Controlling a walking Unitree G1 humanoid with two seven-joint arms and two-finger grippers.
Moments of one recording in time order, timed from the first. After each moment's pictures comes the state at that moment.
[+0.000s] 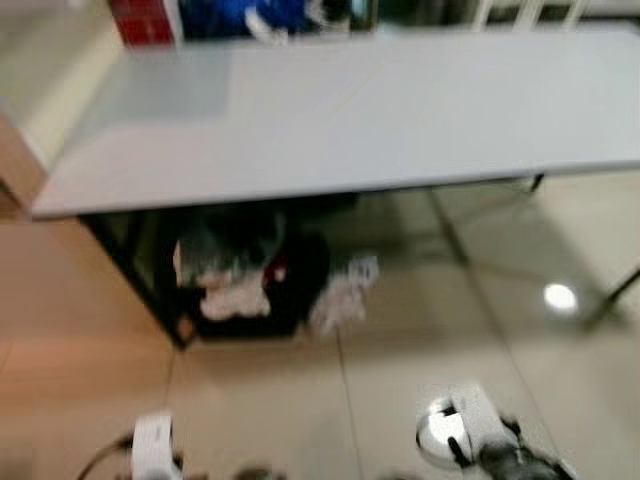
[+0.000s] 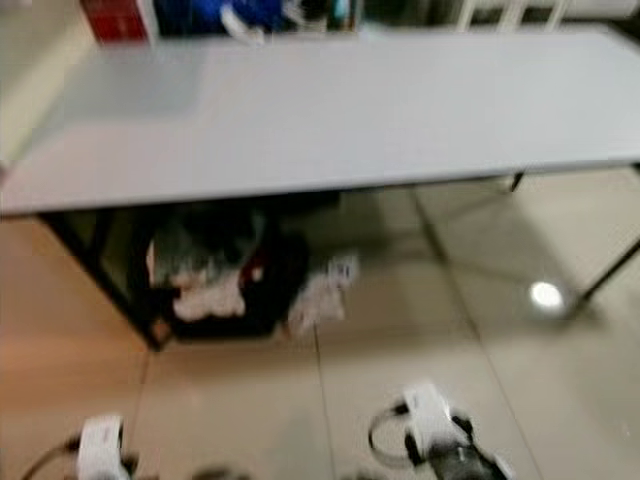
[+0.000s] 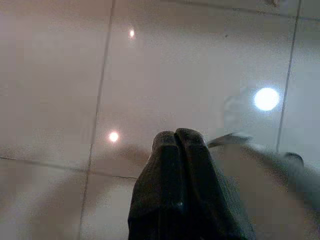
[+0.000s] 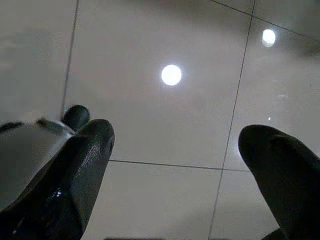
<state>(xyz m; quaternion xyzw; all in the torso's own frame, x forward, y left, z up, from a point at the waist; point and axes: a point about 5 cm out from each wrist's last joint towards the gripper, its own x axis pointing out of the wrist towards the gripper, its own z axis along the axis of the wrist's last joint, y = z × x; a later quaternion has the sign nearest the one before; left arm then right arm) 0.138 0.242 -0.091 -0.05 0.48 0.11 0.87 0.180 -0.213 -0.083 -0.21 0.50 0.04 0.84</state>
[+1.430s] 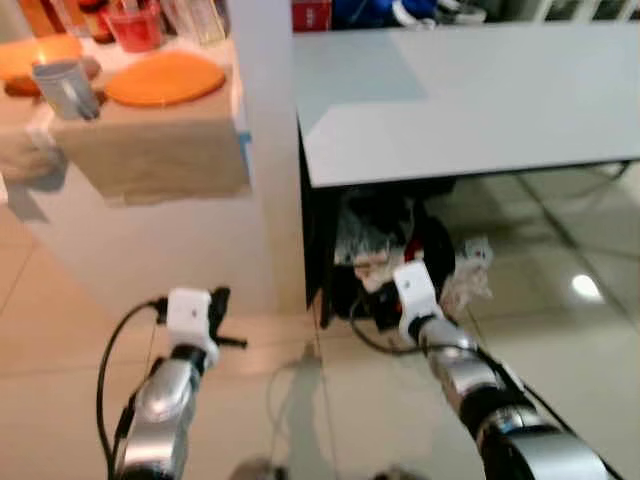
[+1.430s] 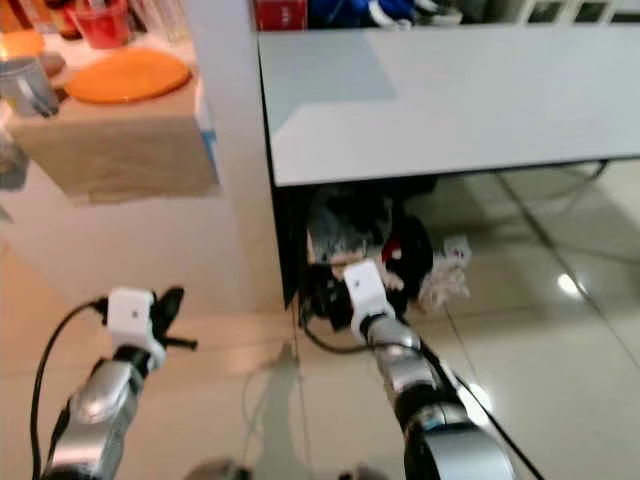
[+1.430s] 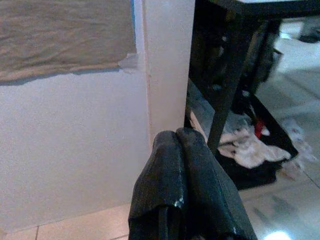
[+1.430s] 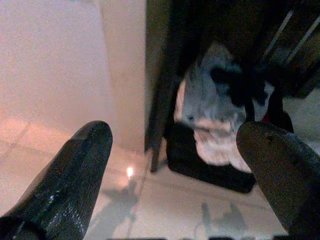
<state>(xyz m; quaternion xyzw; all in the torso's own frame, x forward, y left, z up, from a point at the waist) 0.256 0.190 0.034 0.03 0.07 -0.07 1.00 0.310 -0.119 0.023 -0.08 0.15 0.19 0.97</state>
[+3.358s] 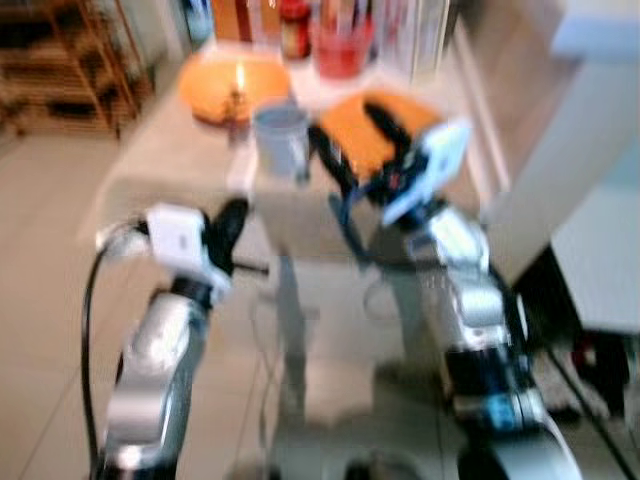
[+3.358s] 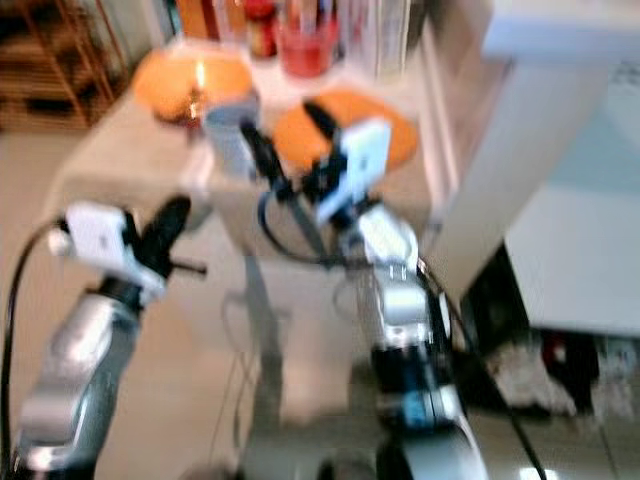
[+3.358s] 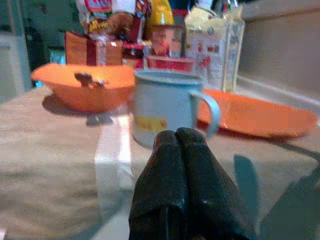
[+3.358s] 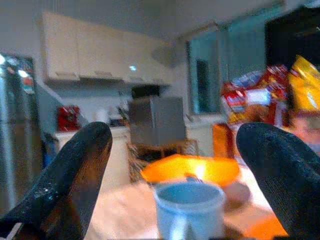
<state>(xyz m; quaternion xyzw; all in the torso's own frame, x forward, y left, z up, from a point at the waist) 0.266 0.155 0.170 -0.03 -0.12 -0.13 0.98 0.320 -0.062 0.235 0.10 -0.26 0.36 0.89</state>
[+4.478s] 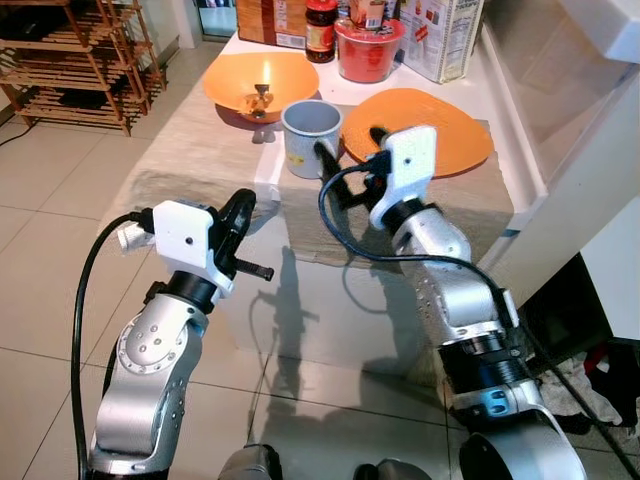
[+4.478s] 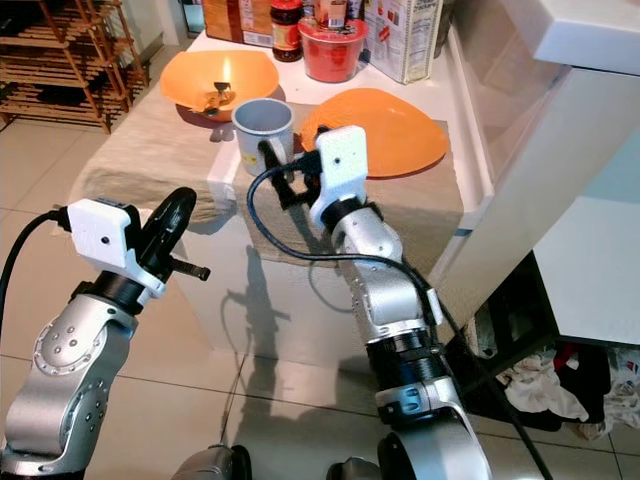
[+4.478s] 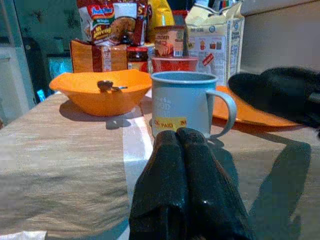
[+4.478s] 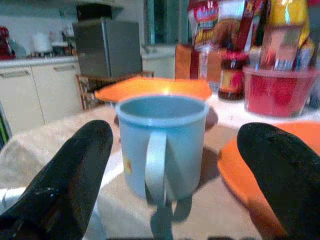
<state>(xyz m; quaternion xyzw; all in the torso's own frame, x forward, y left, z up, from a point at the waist) 0.256 0.149 0.177 0.01 -0.12 -0.15 0.98 0.344 -0.060 0.192 0.02 -0.10 0.24 0.96</state>
